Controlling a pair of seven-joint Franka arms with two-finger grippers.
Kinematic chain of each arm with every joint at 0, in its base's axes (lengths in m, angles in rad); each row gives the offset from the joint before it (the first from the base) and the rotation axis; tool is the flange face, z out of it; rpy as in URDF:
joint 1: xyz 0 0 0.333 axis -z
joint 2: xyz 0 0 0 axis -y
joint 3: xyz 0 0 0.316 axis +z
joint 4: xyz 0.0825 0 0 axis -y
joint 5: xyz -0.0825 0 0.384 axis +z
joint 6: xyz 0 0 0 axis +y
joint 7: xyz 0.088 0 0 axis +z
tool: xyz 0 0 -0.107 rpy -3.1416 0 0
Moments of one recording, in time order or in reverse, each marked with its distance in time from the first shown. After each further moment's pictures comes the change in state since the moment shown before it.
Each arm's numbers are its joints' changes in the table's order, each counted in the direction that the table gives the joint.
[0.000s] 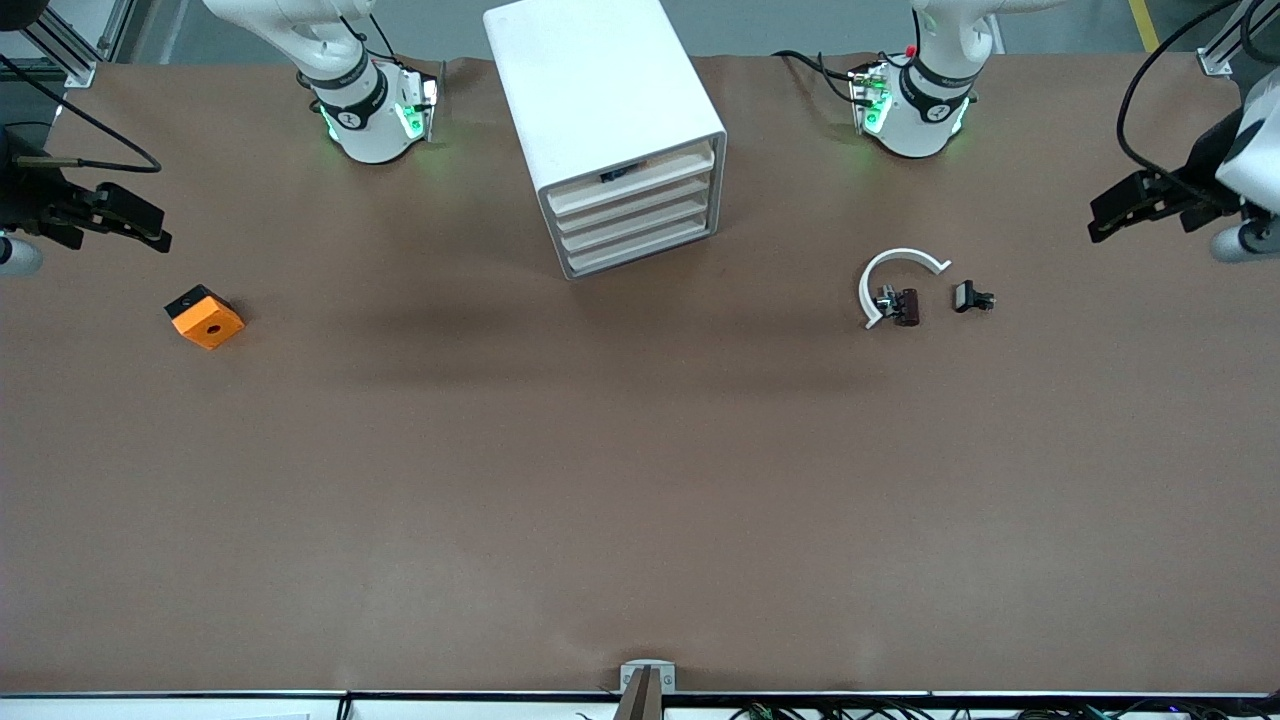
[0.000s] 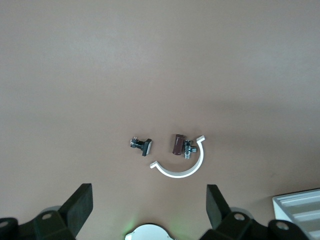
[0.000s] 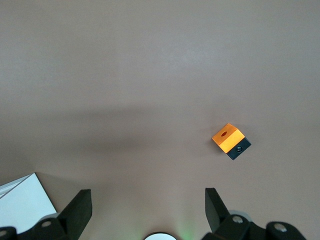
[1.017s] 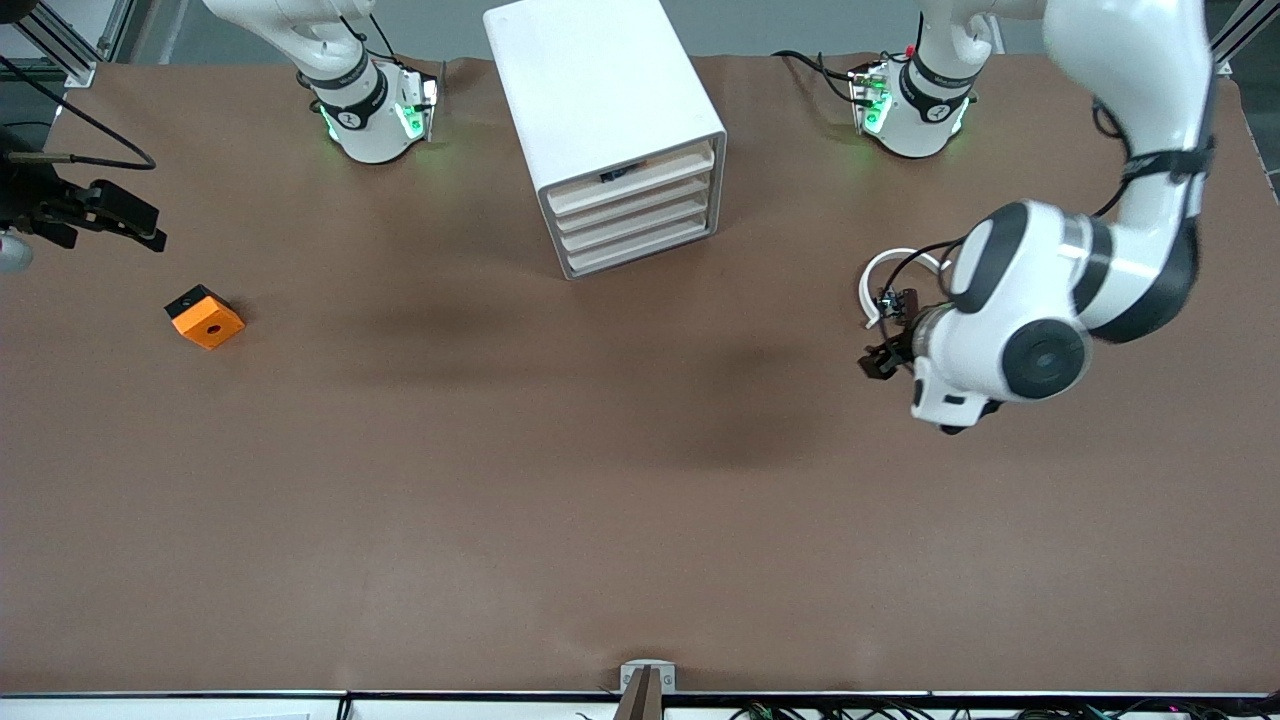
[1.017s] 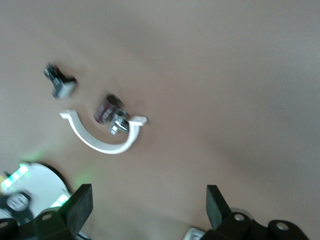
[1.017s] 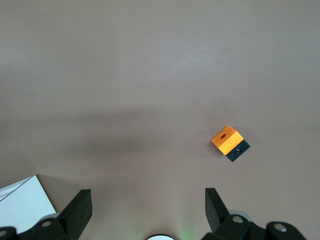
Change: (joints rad) left arm 0.251 -0.486 -0.027 0.060 -0.106 -0.092 0.874; right arm 0.000 0.000 -0.001 0.015 0.000 0.000 0.000
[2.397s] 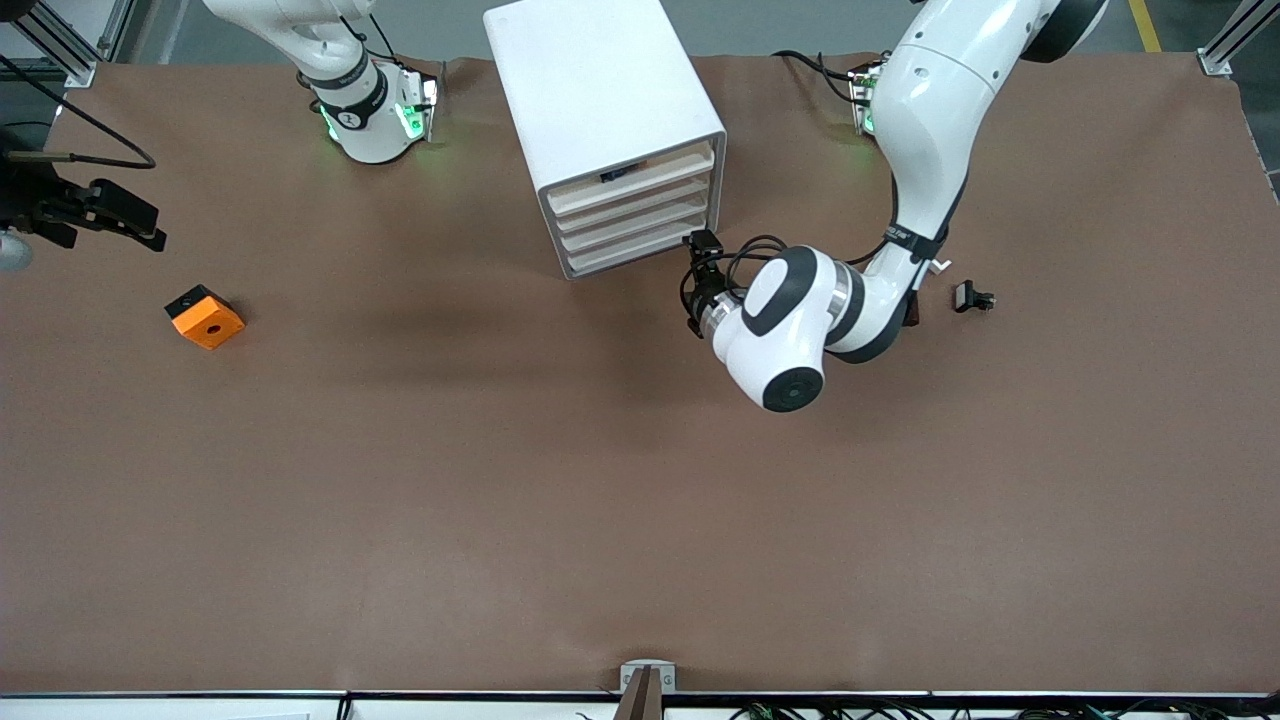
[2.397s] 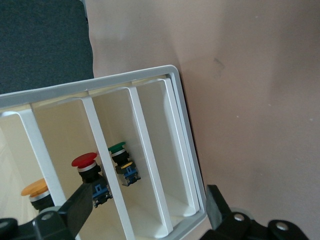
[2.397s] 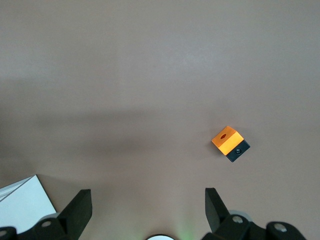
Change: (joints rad) left arm 0.283 -0.237 0.013 0.072 -0.581 0.020 1.092; right arm 0.000 0.000 0.002 0.001 0.000 0.001 0.000
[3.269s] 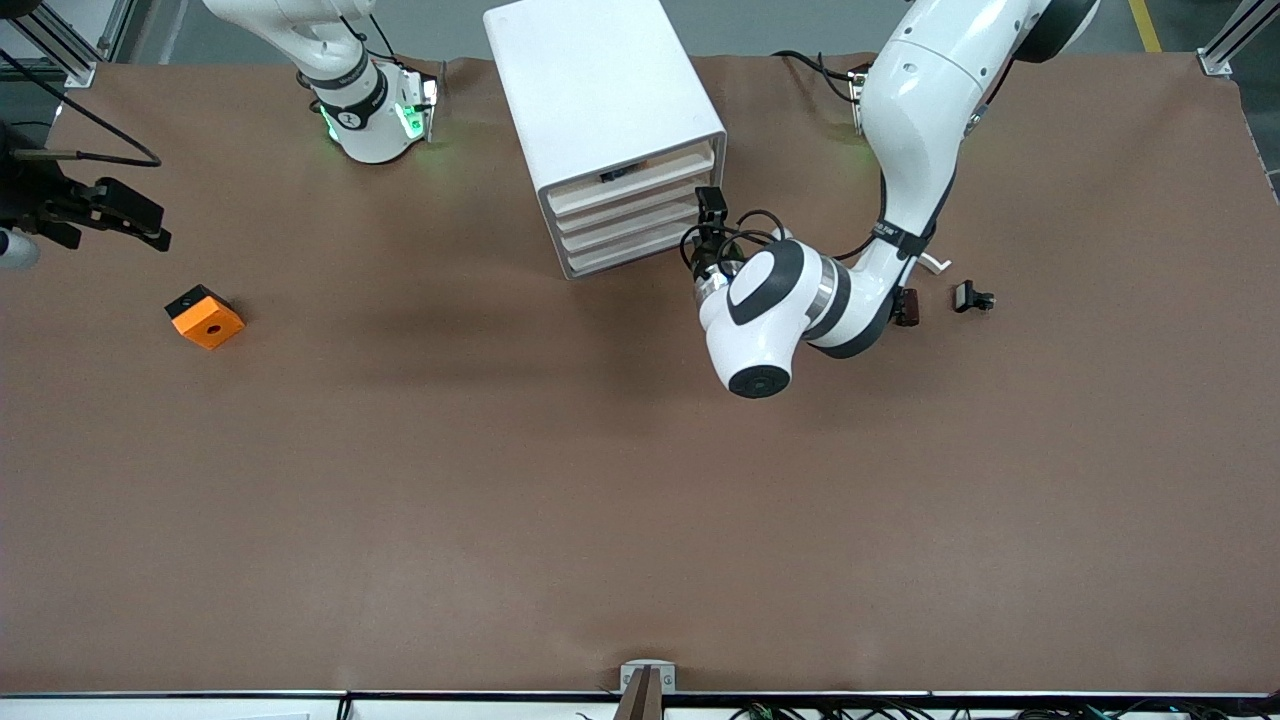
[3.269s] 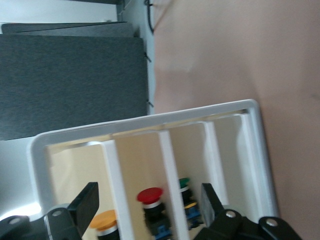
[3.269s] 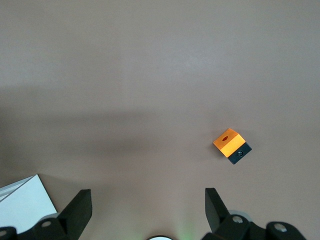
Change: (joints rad) left arm 0.017 0.000 0.000 0.010 -0.040 0.277 0.052; right arm -0.009 0.000 0.012 0.005 0.000 -0.003 0.001
